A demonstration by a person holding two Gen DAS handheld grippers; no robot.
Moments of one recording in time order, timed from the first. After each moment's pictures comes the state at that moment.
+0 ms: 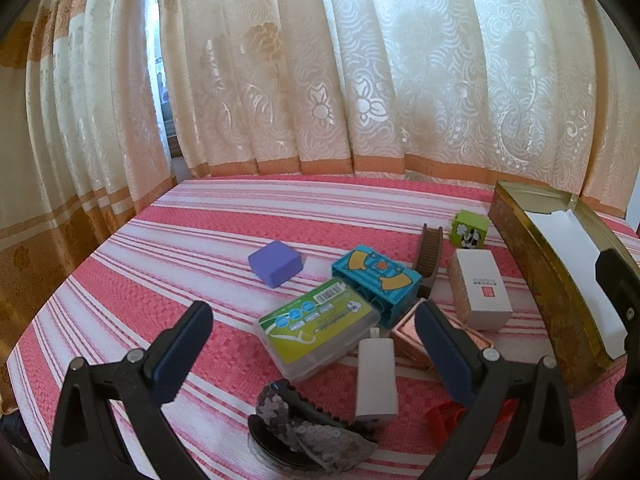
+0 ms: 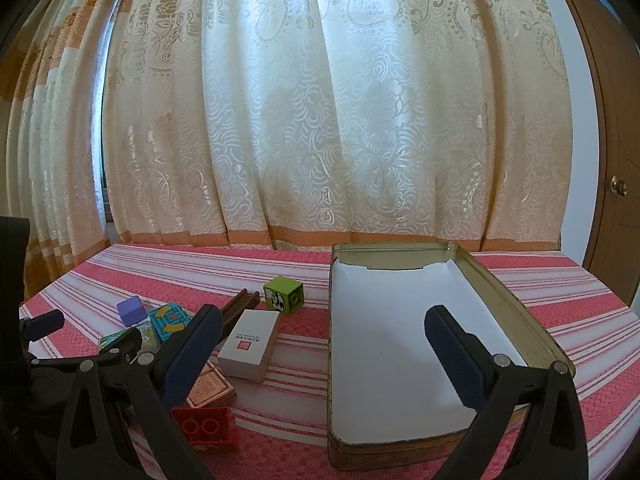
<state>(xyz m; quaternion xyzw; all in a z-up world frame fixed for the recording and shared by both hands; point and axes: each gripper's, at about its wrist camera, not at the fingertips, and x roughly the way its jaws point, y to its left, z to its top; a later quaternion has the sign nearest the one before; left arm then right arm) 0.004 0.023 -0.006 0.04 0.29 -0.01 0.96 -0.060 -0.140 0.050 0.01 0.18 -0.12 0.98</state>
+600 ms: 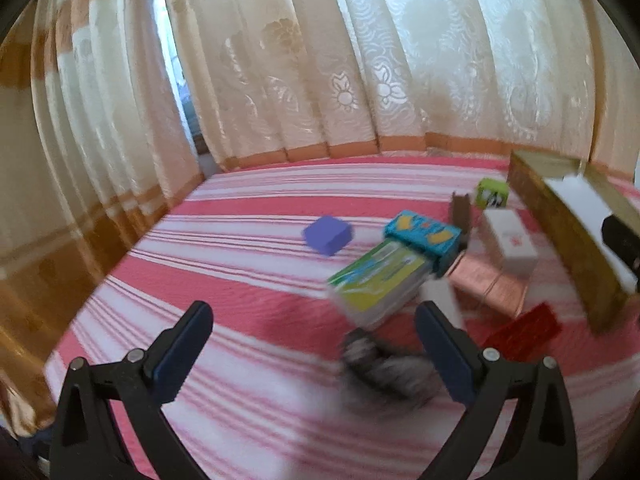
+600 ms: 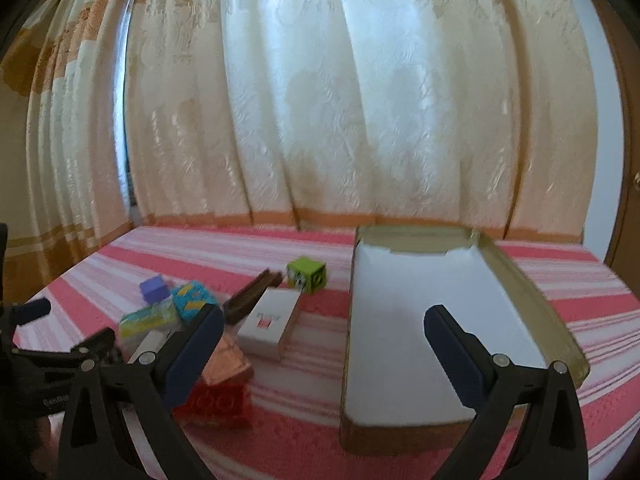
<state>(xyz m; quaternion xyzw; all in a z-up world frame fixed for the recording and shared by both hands) -0.028 0.058 -0.004 0.10 0.30 0.02 0.95 -0.064 -0.143 0.045 0.02 0.22 -0.06 0.97</state>
